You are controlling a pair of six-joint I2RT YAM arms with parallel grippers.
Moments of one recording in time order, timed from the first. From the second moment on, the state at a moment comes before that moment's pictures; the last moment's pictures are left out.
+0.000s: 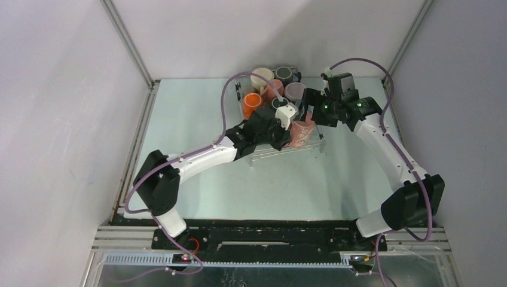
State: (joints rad) left arm -0.84 1.68 1.28 -0.06 0.15 -0.05; right arm 0.33 1.48 1.47 -0.77 -0.19 0.45
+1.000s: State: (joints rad) left arm -0.85 1.18 0.82 -0.05 0.04 -0.16; right arm 0.30 1.30 1.37 -0.74 -0.18 0.48
